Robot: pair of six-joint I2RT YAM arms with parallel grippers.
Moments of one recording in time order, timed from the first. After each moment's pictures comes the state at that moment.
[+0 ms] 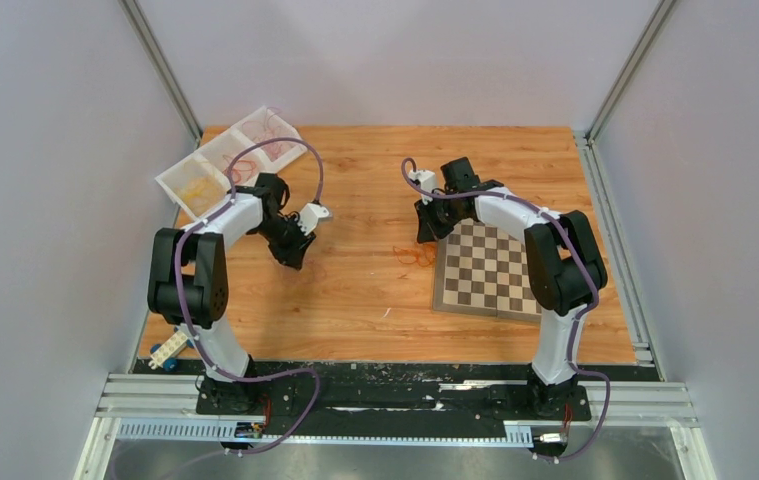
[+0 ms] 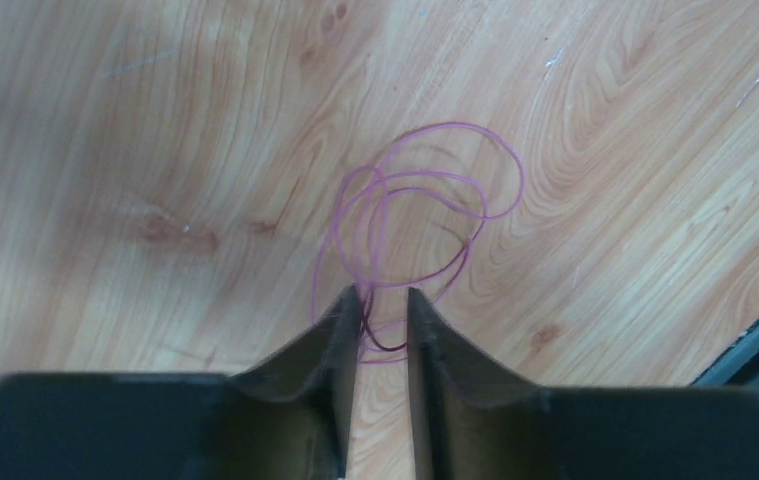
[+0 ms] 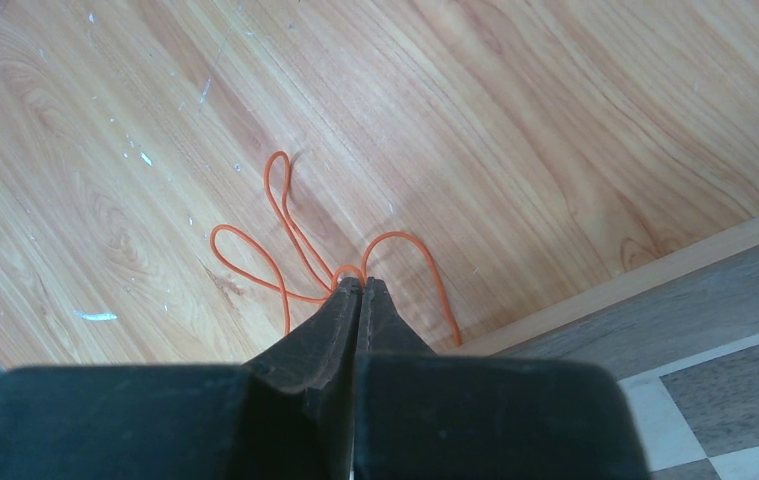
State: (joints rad) left arm -0.13 1.75 1.17 -0.85 0.43 0.82; right arm 0.38 1.94 1.36 -0.45 -0.52 -0.23
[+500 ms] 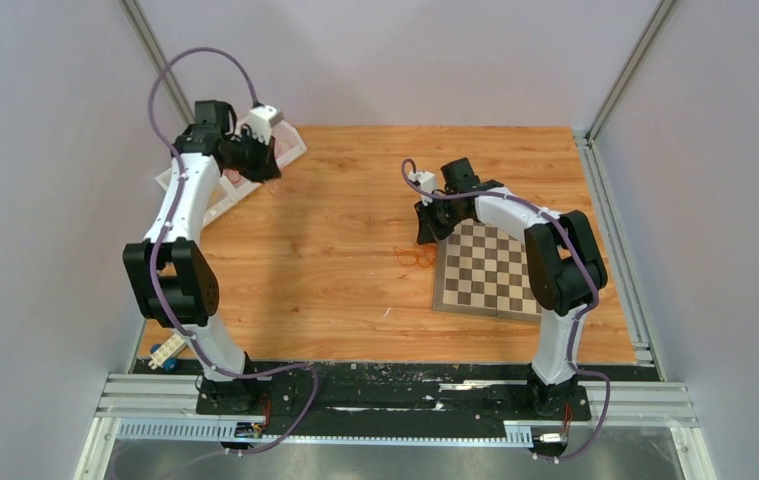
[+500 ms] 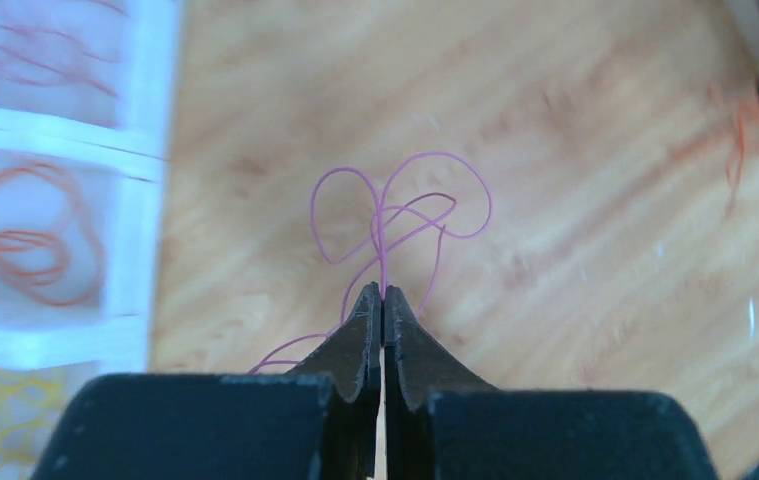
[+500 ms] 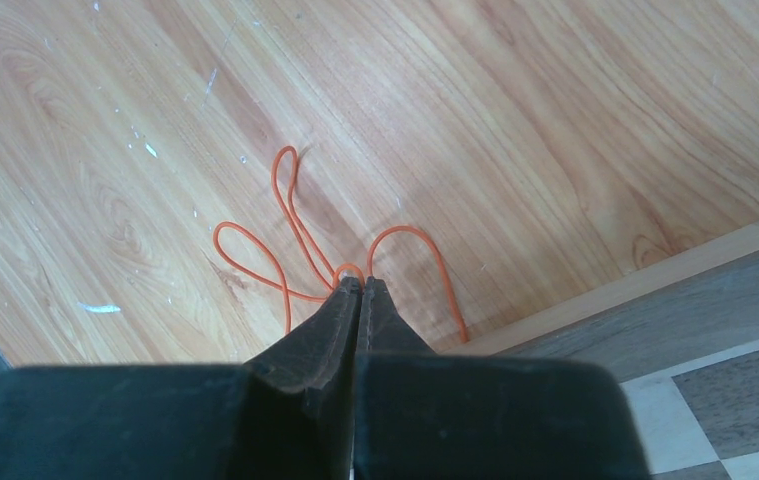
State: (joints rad) left arm 0.03 1.75 1.61 -0.83 0.56 0.51; right arm 0.38 1.94 1.35 -0.46 -0.53 -0.23
